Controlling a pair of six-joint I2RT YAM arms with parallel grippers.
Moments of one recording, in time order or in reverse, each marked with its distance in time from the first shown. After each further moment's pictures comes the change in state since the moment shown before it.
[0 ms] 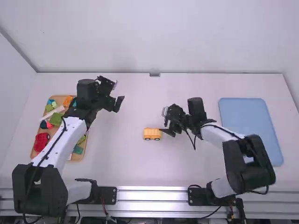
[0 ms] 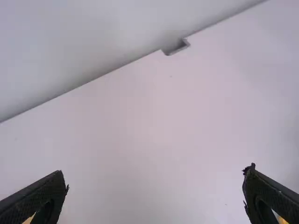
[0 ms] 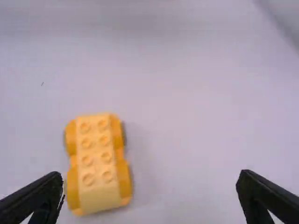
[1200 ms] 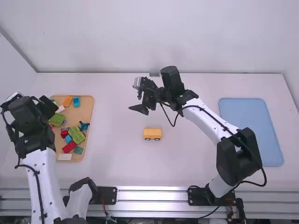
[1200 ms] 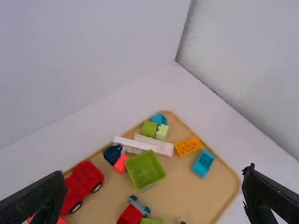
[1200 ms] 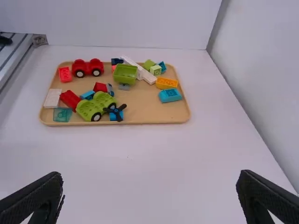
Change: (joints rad) left arm 0.549 -0.393 0.000 -0.272 -0.496 -0.603; right arm 0.226 0.156 0.594 -0.237 -0.092 0.271
